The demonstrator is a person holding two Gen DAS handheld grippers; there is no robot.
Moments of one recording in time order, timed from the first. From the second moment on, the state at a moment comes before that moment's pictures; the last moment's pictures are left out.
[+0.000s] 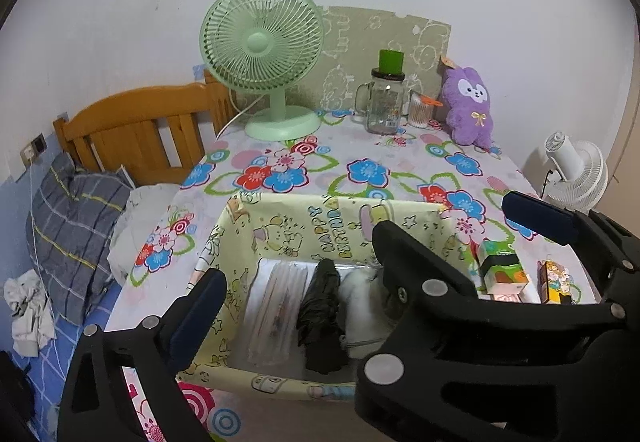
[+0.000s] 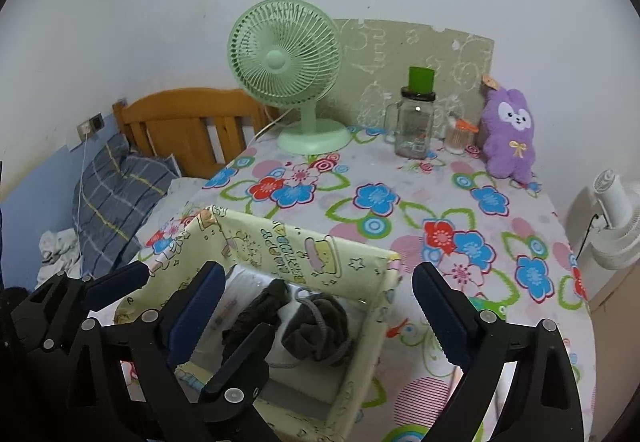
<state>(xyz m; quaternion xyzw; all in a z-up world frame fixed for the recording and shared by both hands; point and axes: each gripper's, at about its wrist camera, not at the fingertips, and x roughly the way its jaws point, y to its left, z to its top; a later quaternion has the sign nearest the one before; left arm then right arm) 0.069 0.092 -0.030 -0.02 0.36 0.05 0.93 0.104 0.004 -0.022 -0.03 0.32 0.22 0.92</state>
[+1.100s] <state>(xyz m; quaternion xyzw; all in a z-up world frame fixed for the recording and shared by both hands) 0.040 0.006 0.002 0.02 0.31 0.01 0.95 0.061 -0.089 0.010 -0.02 0.27 0.14 0.95</state>
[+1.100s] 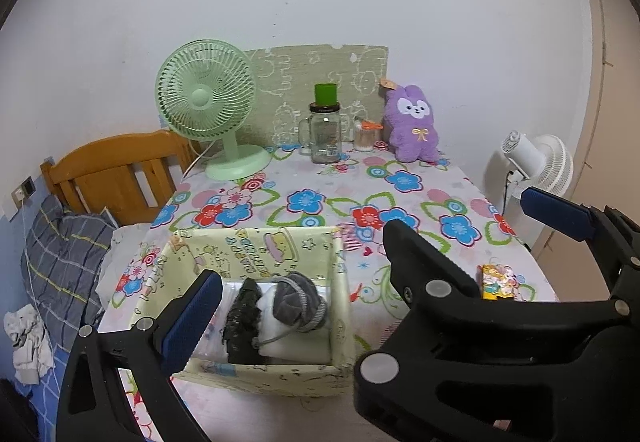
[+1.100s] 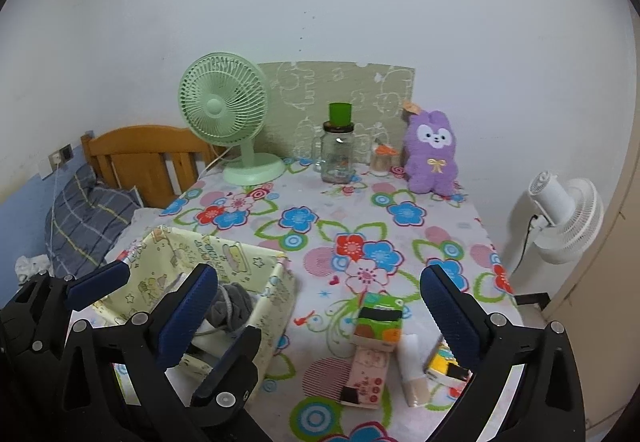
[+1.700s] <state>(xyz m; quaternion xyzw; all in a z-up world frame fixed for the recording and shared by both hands) 0.029 -0.038 -0.004 0.03 0.31 -0.02 0.95 0.042 -0.135 0.003 0.00 0.26 0.10 0.96</state>
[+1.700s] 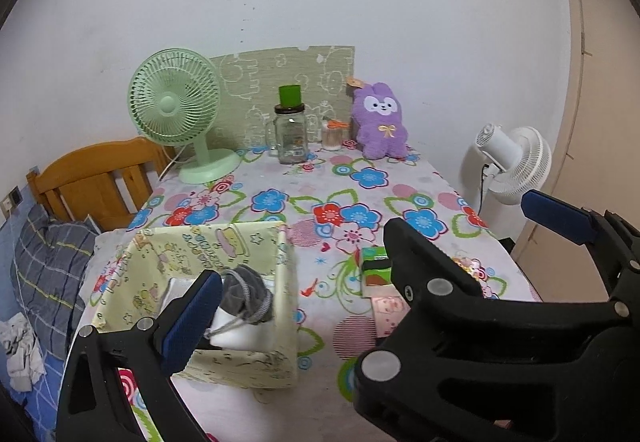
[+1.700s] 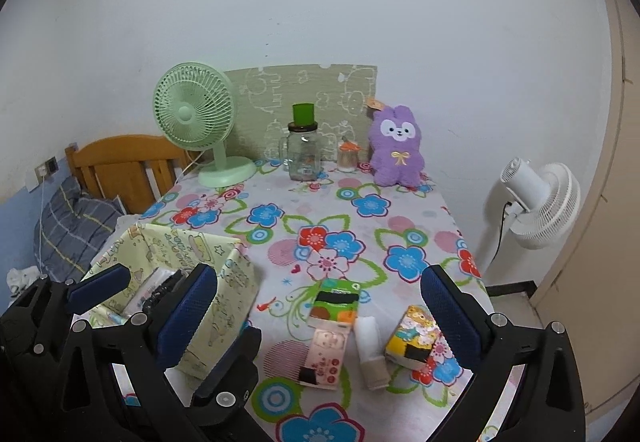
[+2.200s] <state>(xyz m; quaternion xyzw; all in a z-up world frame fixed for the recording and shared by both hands) 0.031 -0.070 -0.026 0.03 0.32 -0.05 0.94 0.038 -0.167 -0.018 -0.01 0.27 0.09 0.96</state>
